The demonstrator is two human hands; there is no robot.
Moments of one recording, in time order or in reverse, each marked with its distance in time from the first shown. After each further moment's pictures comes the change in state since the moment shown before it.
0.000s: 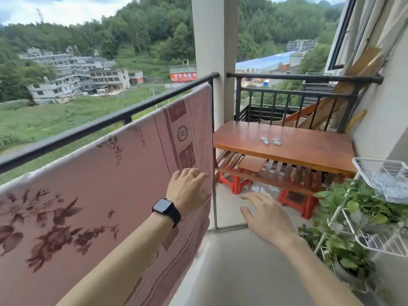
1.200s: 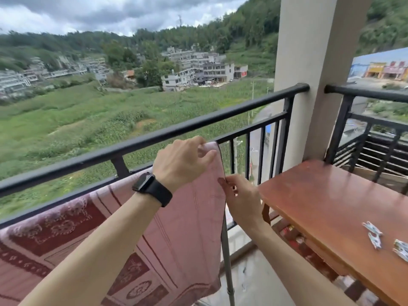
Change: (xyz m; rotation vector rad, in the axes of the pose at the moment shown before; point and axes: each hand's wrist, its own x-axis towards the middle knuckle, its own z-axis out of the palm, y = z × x) left_hand 0.603 -0.084 0.030 0.083 0.201 -0.590; right_hand 0.721 0.116 0.078 0.793 0.368 -0.597
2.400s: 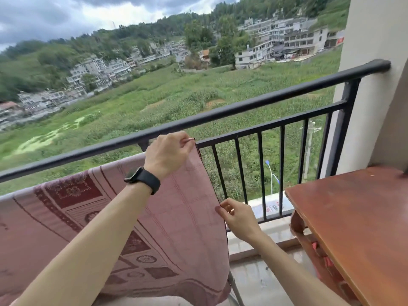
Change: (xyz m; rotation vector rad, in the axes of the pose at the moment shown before) left_hand 0.030 0.058 0.052 0.049 0.098 -0.388; right_hand -0.019 0.132 -0.030 0.285 -0.857 0.351
